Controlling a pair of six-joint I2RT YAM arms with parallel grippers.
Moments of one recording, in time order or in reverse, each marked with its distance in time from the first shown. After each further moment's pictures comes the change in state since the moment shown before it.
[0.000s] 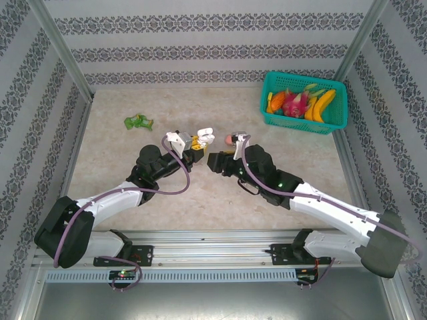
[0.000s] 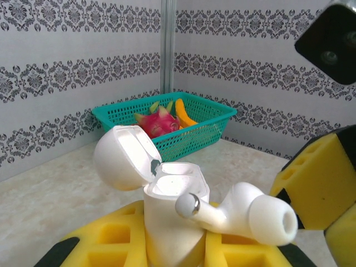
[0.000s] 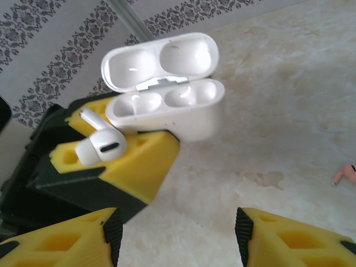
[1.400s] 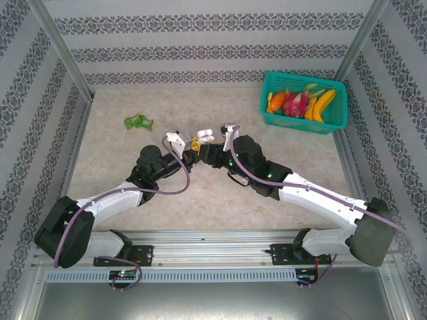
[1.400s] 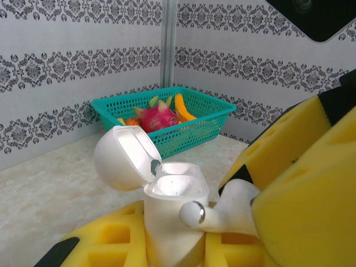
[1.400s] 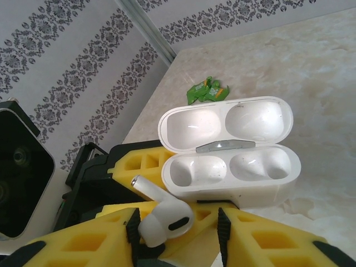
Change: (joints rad) left arm 0.000 0.000 -0.006 -0.014 -0.001 -0.018; right arm 0.013 0.130 0.126 0.031 -0.014 -0.005
